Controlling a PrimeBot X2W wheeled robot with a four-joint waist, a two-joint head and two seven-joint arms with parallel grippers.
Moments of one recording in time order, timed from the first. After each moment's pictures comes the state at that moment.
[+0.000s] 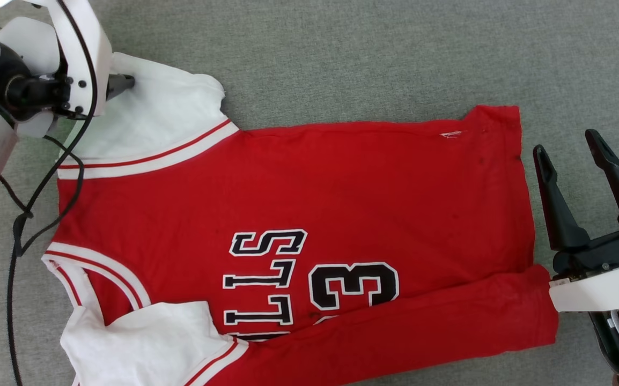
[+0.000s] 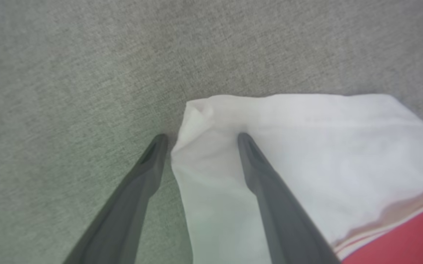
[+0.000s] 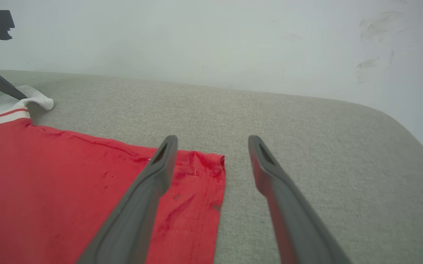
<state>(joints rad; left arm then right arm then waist) -1.35 0.64 -1.02 0.71 -1.10 -0.09 0.81 -0.17 -0.29 0.05 -0.20 0.27 0.13 -0.09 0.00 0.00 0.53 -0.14</state>
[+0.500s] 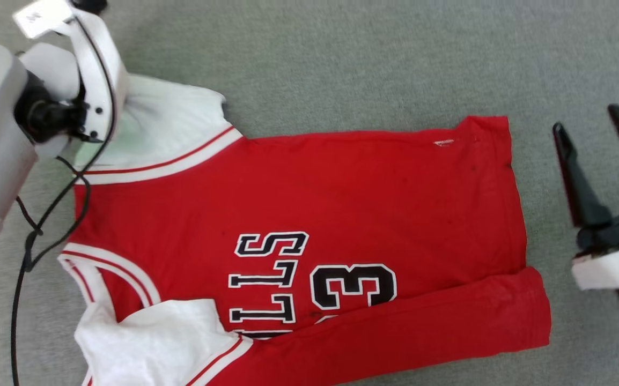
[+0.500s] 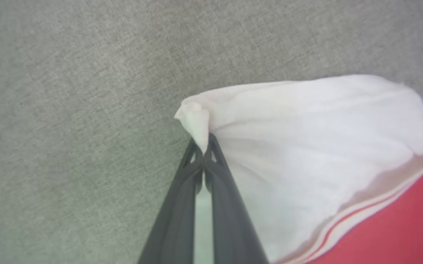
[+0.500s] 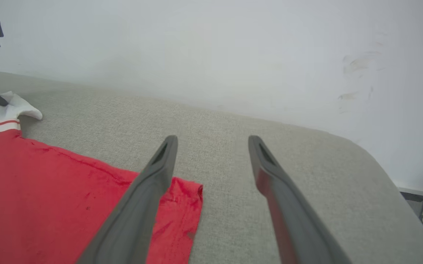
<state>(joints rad) -1.31 0.62 -1.08 0.76 -1.08 -0.12 0.75 -0.23 -0.34 0.04 -0.18 0.27 0.13 -0.08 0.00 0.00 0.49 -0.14</state>
